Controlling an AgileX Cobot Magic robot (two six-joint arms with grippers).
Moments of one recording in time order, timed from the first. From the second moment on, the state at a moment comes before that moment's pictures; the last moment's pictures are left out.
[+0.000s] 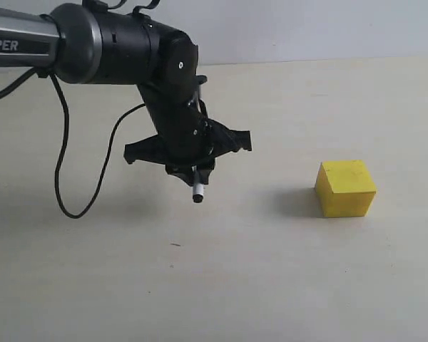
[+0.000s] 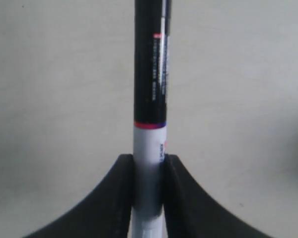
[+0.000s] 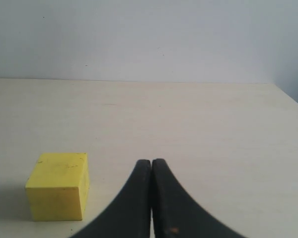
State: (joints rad) left arm -0.73 2.11 -1.51 -0.03 0.86 -0.69; right arm -0.03 0.01 -0.01 0.03 0.29 -0.10
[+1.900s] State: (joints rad) left arm -0.73 2.14 -1.51 -0.01 0.80 -0.59; right arm -0.03 0.01 -0.01 0.03 0.29 -0.10
